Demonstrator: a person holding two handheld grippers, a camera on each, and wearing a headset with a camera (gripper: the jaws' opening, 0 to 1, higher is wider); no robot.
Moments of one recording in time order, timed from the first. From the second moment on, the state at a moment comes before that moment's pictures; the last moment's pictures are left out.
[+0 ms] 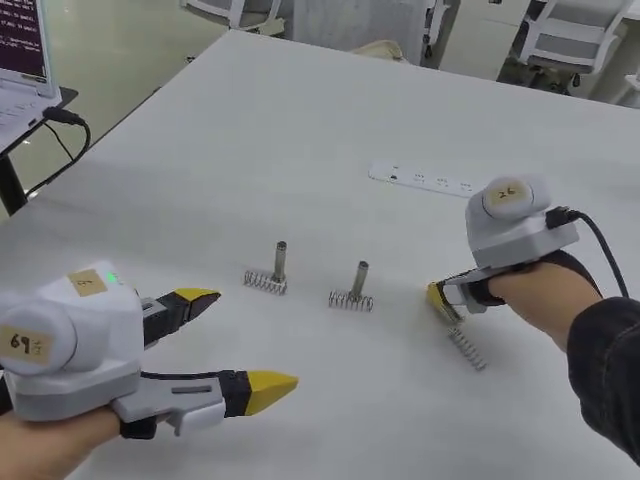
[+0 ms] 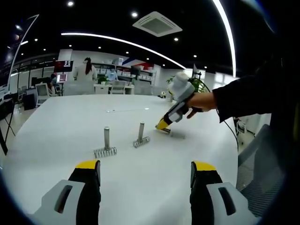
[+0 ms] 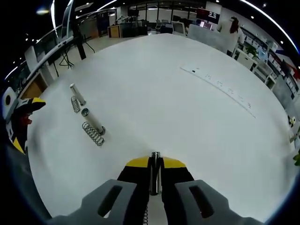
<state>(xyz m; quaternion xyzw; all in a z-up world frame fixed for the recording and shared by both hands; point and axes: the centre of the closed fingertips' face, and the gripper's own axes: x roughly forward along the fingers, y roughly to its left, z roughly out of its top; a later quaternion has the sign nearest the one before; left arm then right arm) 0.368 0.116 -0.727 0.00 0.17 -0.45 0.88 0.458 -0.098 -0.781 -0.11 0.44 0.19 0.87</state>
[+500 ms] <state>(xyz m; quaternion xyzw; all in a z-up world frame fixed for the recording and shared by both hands) 0.365 0.112 -0.718 0.01 0.16 -0.45 0.88 0.451 -0.107 -0.763 -0.10 0.42 0.18 0.89</state>
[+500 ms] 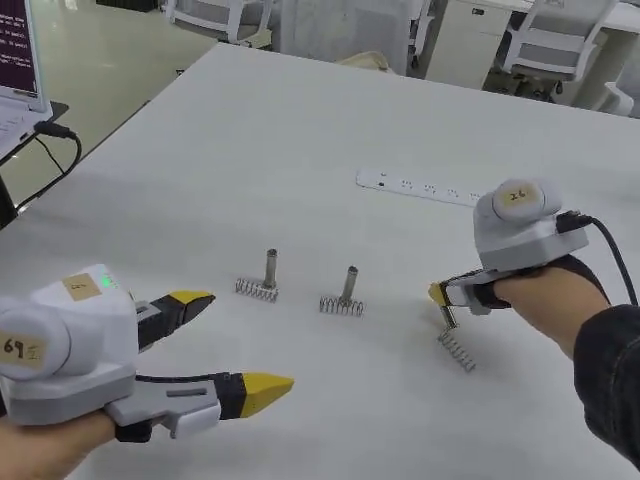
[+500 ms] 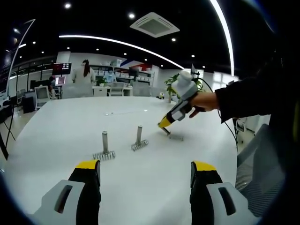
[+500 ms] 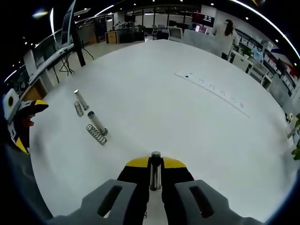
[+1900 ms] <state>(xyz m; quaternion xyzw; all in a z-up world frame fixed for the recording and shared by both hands) 0.359 0.106 -0.703 0.02 0.14 -0.47 0.87 0.424 -0.114 -0.749 -0.05 0.39 0.16 0.90</state>
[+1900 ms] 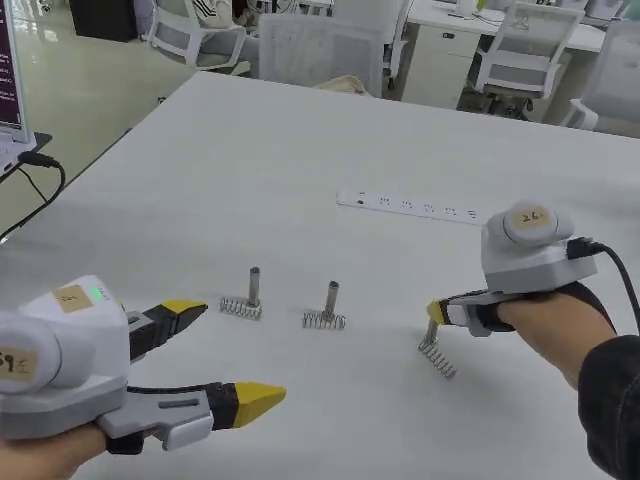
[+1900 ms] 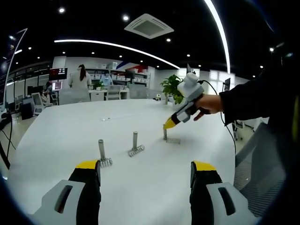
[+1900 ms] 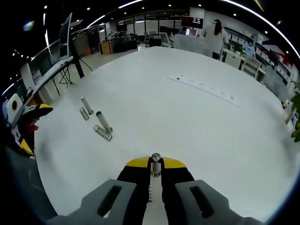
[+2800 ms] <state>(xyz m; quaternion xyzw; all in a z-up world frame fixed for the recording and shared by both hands) 0.359 0.106 -0.702 0.02 0.14 -0.47 0.87 0.427 -0.107 -0.747 -0.06 0.38 0.18 0.91</state>
